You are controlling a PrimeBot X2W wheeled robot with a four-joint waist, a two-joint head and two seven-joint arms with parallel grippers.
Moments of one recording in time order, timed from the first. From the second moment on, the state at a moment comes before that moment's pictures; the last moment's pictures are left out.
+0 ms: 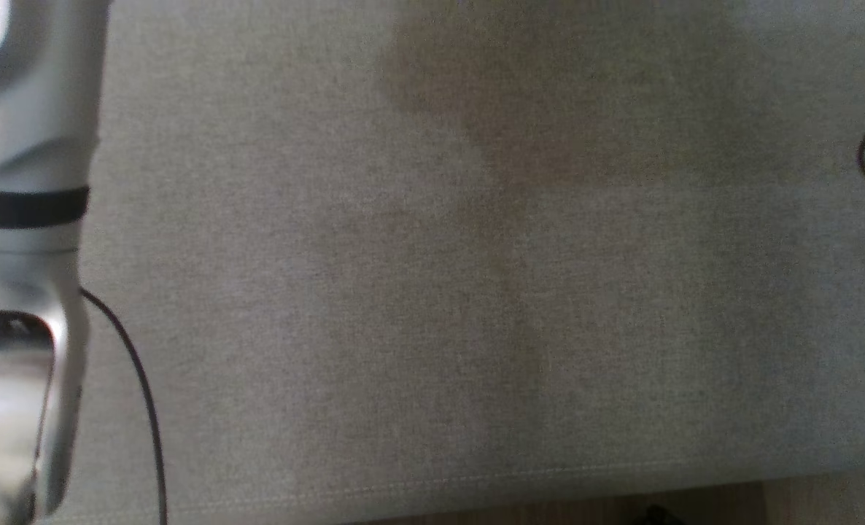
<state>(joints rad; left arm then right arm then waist) -1.33 0.16 -0.35 0.58 -0.20 -0.10 -0.26 -1.28 -0.19 0.08 0.64 0.12 0.12 -0.26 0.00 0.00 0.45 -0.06</state>
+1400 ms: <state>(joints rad) -0.05 0.03 -0.13 0.54 -0.36 -0.12 -0.26 -0.11 -0.13 0.37 0.53 0.43 0.12 -0.26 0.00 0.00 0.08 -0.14</state>
